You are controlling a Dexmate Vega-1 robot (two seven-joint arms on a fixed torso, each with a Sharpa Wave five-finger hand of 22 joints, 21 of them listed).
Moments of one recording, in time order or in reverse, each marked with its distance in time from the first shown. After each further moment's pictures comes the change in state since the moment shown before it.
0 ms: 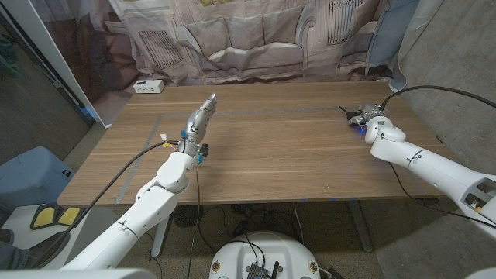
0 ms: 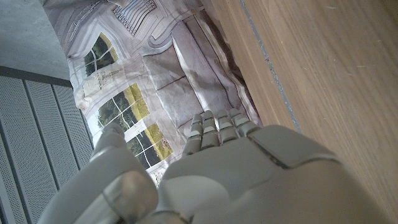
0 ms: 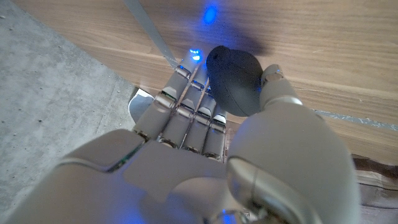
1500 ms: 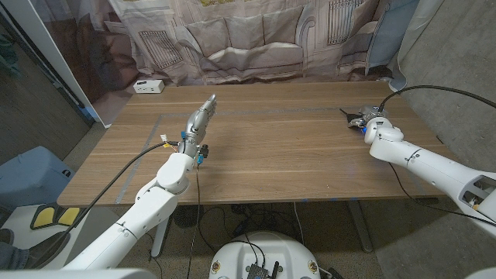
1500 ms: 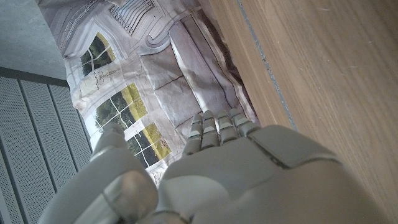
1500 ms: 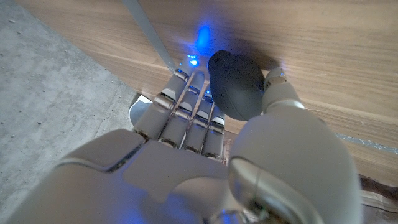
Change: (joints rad) left arm 0.009 0.004 -0.002 -0.015 0.002 0.016 0.015; left_hand 0.000 0.000 0.004 -0.004 0.000 0.000 0.000 0.000 0.000 0.000 0.000 0.000 0.000 0.000 0.000 0.000 0.000 0.000 0.000 0.000 0.000; right arm 0.029 0.000 -0.045 0.024 -0.024 -0.017 0.040; right_hand -0.044 -0.018 -0.018 0.002 0.000 -0.153 0.004 -0.015 -0.003 -0.164 0.012 -0.016 -0.002 -0.119 0.033 -0.063 -0.031 -0.074 0.019 -0.038 0.000
